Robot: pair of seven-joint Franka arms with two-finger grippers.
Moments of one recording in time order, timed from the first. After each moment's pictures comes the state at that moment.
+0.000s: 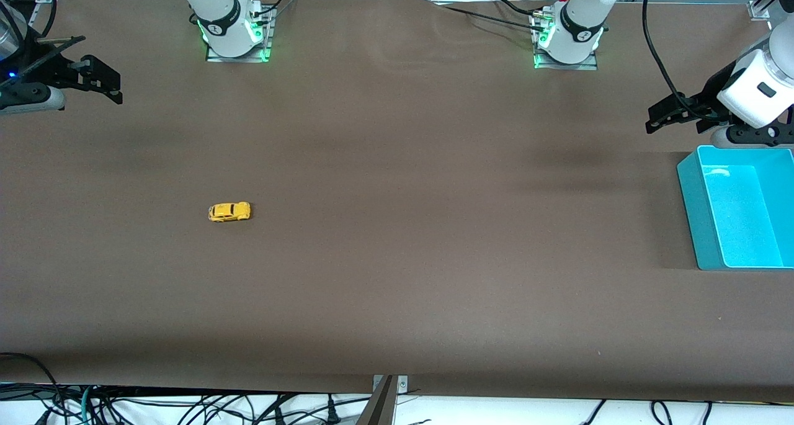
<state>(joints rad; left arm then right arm) -0.03 -0.03 0.00 -1.70 -0.05 1.57 -0.07 0.02 -0.09 0.03 -1.68 -0.05 1.53 -0.12</state>
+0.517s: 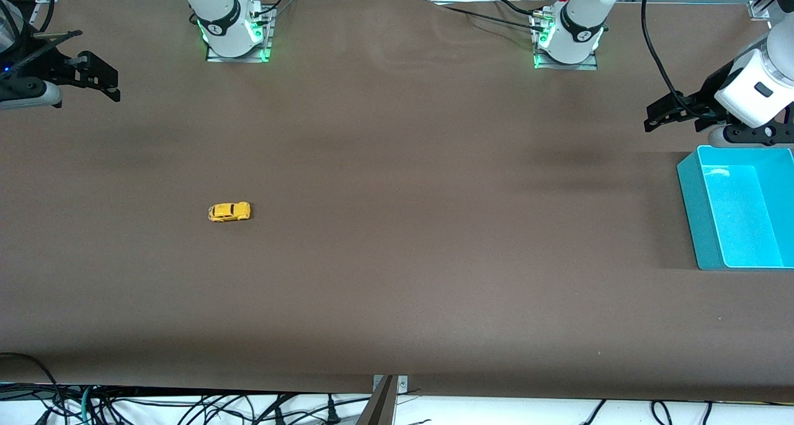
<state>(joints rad) -0.03 -0.03 0.00 -1.69 -0.05 1.56 -0.07 0.02 -0.11 0.03 -1.68 -0.05 1.53 -0.12</state>
